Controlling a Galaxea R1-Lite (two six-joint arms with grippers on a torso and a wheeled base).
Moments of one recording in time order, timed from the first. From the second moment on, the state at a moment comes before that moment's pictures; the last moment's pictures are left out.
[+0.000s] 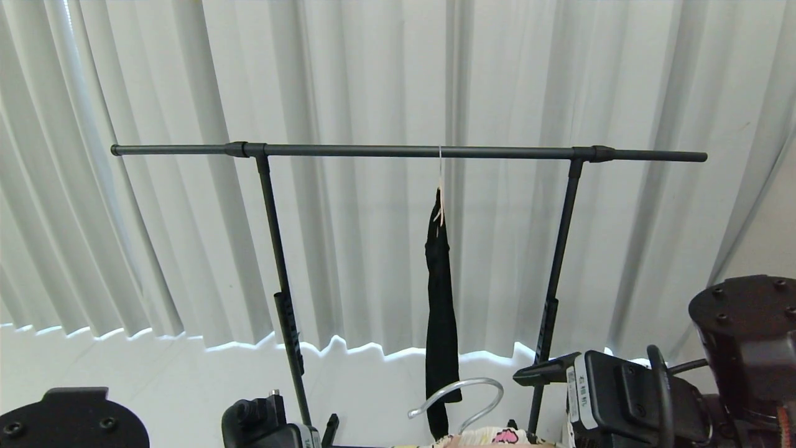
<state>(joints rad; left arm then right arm) -1.04 1.25 -0.44 -0.27 0.04 0.31 0.98 1.40 -0.66 -0.14 0.21 -0.38</state>
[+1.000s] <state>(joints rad) -1.04 1.26 -0.45 -0.31 0.05 0.32 0.96 1.46 -0.66 -0.19 0.20 -0.38</state>
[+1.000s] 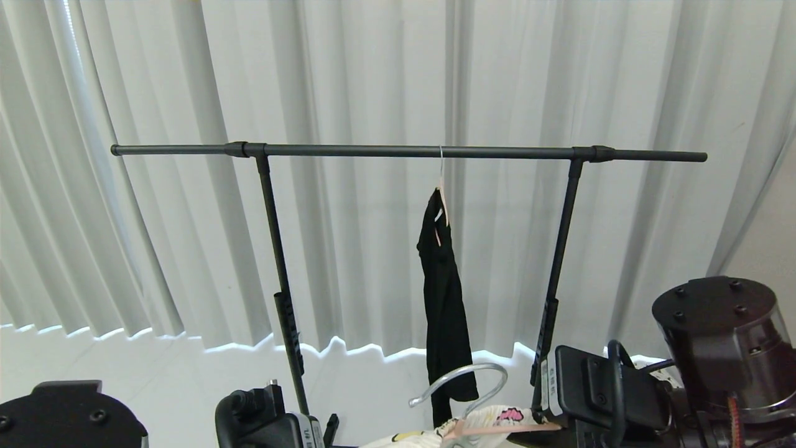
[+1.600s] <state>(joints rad) -0.95 1.26 -0.44 -0.38 0.05 0.31 0.84 1.38 -0.63 -0.20 0.20 -0.44</state>
